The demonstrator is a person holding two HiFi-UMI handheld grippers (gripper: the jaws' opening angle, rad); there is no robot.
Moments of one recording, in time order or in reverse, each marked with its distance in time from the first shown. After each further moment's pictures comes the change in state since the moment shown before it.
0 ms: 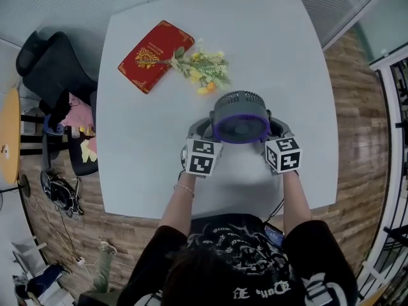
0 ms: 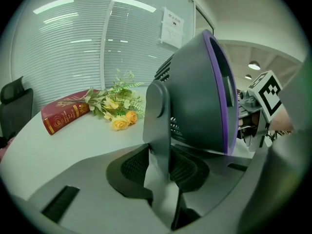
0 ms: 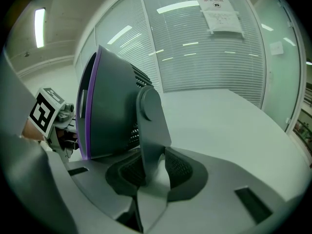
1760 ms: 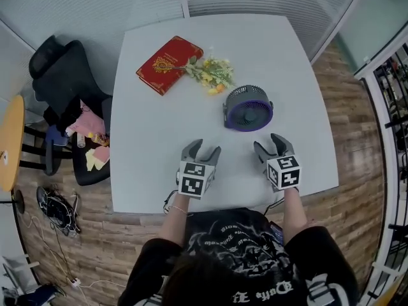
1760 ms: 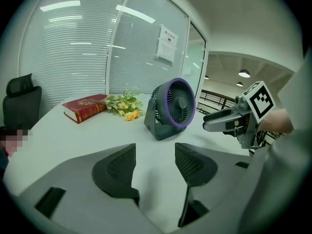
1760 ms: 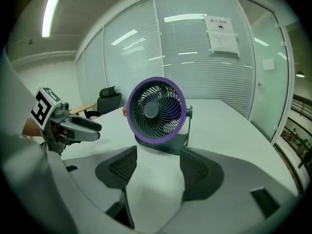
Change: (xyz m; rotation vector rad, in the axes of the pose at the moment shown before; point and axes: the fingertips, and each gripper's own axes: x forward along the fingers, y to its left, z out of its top) left arm -0.146 -0.009 -0.058 -0.015 -0.070 -0.087; right arm -0.099 0.096 -0.032 -0.041 -0.057 -0.095
